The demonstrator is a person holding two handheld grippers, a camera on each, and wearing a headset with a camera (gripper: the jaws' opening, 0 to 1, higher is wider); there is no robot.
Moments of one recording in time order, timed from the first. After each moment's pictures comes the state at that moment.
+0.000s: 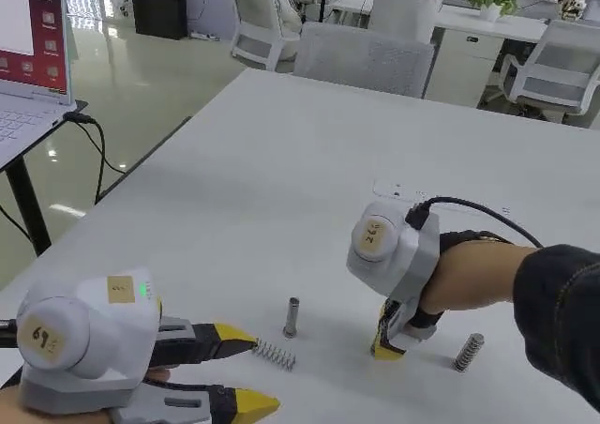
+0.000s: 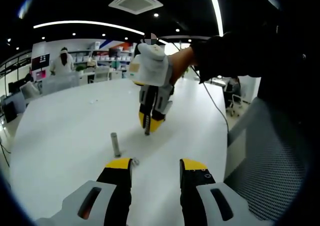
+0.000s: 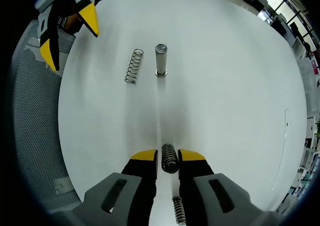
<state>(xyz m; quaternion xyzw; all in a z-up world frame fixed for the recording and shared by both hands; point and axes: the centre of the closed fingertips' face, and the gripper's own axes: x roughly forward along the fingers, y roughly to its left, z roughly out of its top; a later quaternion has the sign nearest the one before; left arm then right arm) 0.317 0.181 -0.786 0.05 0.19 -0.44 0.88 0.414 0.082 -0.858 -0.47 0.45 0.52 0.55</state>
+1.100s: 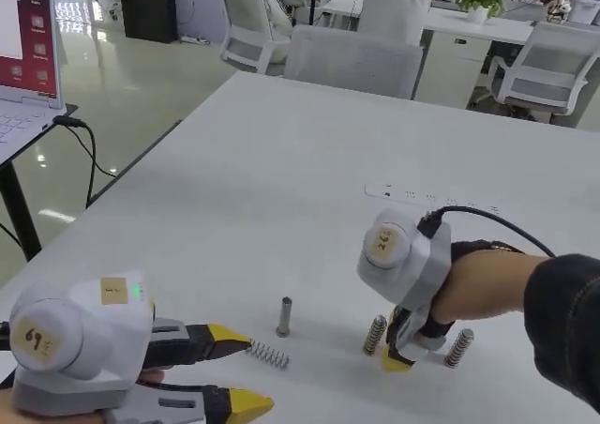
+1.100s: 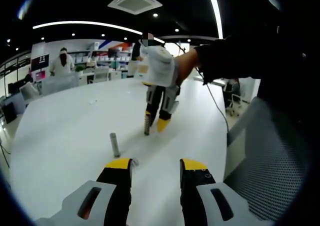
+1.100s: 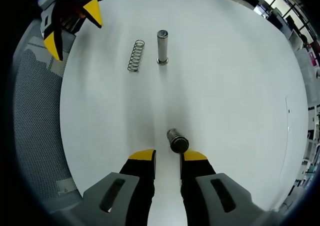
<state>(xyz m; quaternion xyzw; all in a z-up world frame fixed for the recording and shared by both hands) 0.313 0.181 -0.786 0.05 0.19 -0.44 0.88 0.403 0.061 -0.860 -0.46 0.46 0.51 0.56</state>
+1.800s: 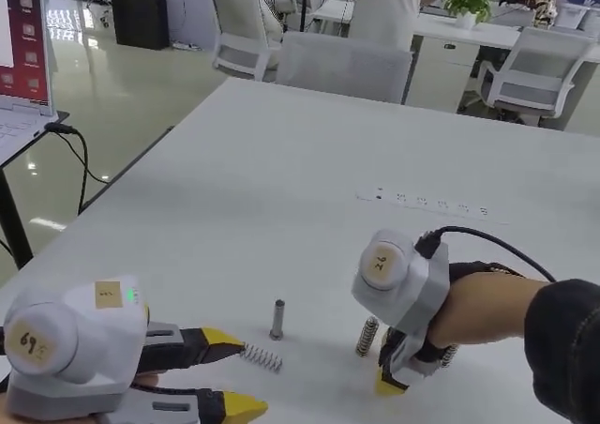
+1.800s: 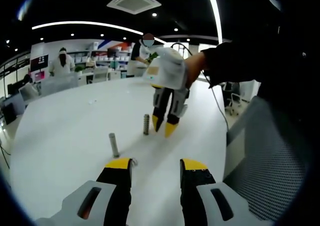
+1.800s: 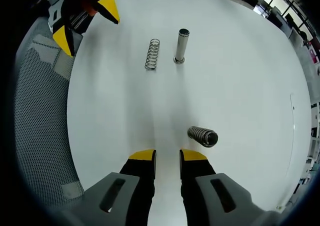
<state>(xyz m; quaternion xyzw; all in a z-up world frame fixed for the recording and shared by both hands) 0.313 0.180 -0.786 0.06 0.19 -0.44 0.87 0.375 0.063 -0.863 -0.44 0.46 0.53 0.57</state>
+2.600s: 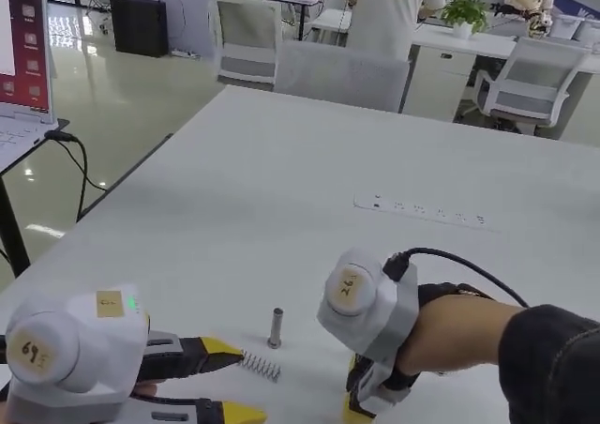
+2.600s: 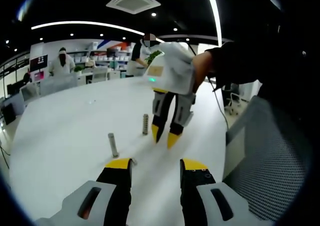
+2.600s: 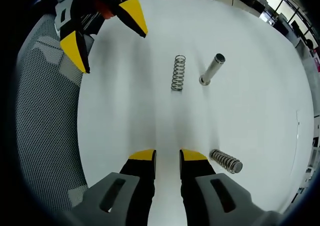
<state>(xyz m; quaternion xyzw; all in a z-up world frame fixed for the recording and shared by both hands) 0.312 0.180 -0.786 0.06 0.19 -0.45 0.87 0.346 0.100 -0.864 -0.43 0.44 0.56 0.55</state>
